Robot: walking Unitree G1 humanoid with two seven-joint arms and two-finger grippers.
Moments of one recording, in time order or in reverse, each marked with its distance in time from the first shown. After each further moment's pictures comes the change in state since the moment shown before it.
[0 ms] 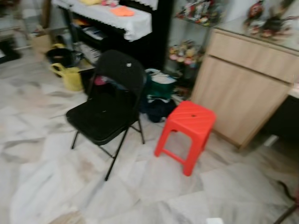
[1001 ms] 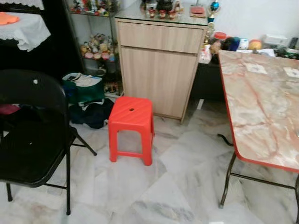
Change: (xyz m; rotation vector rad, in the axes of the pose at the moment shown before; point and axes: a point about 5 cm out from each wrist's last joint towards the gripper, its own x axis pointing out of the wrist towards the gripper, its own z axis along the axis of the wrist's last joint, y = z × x) left arm 0.001 -0.007 0.004 -0.001 -0.009 -0.017; right arm 0.000 -0.010 0.003 -0.007 -0.006 -0.024
